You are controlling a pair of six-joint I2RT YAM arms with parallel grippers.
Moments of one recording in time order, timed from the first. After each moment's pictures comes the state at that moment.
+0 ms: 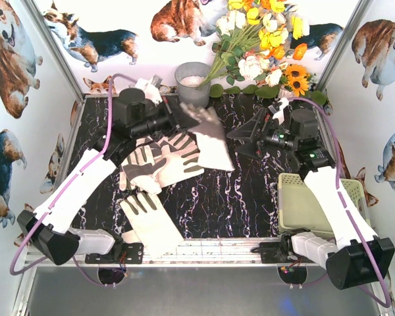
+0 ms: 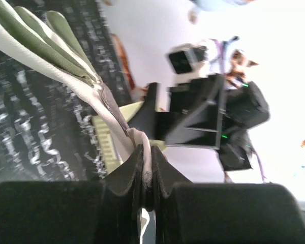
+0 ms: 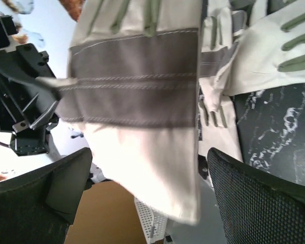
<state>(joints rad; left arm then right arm) -0.53 1.29 1.40 -0.38 0.37 -0.99 0.18 1.07 1.02 -0.31 -0.83 1.03</state>
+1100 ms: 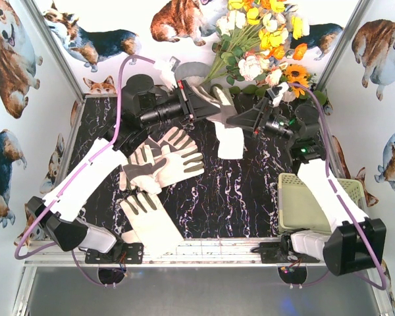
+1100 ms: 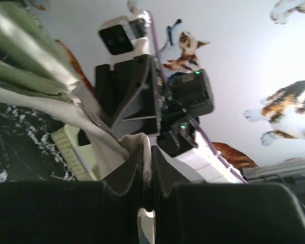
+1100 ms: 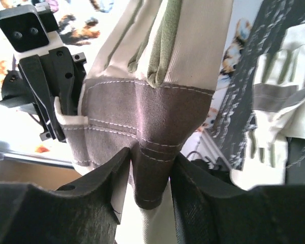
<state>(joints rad) -0.63 1.42 1.61 -0.20 0.51 -1.01 0.18 1.19 0.98 0.35 -0.96 1.41</state>
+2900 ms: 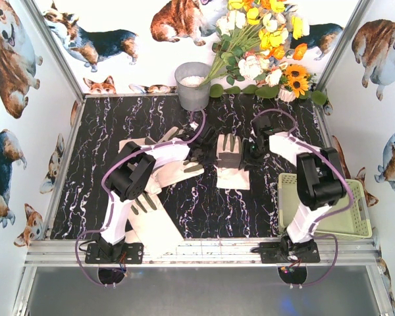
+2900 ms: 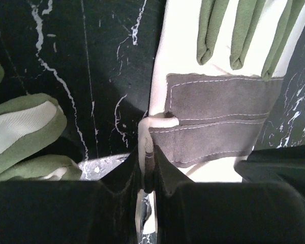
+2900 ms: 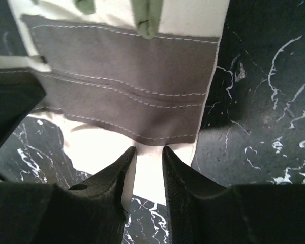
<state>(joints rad) -0.70 2.14 1.49 -0.30 0.07 -0.89 0.21 1.75 1.14 -0.60 -0.26 0.37</state>
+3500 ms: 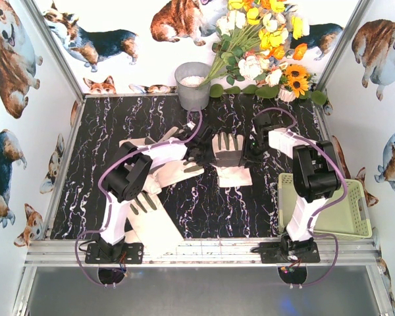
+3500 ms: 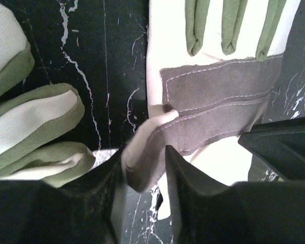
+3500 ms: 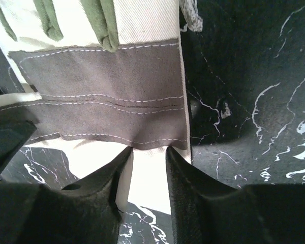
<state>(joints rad) -0.68 2.10 1.46 -0.31 0.07 -0.91 0.18 1.86 1.21 -0.59 -0.28 0.37</state>
